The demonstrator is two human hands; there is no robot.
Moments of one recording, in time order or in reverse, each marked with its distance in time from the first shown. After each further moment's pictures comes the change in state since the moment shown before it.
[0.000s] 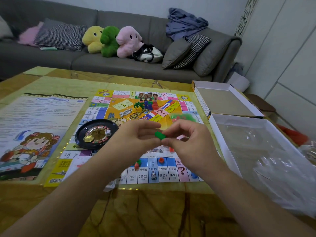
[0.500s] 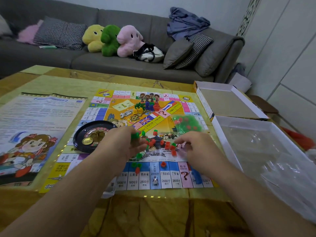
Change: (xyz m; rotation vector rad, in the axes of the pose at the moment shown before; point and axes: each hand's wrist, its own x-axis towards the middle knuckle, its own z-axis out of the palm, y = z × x) left_hand 0.033 -0.004 -0.006 -0.570 0.428 -0.511; right_hand 0.020 0.040 -0.012 -0.613 -0.162 0.165
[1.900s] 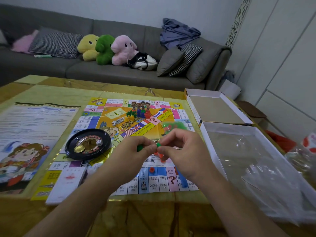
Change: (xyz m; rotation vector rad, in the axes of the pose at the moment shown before) left_hand -0.015 -0.028 0.006 0.856 -0.290 0.710; right_hand -0.029 -0.032 -0.026 0.689 0.100 -0.094
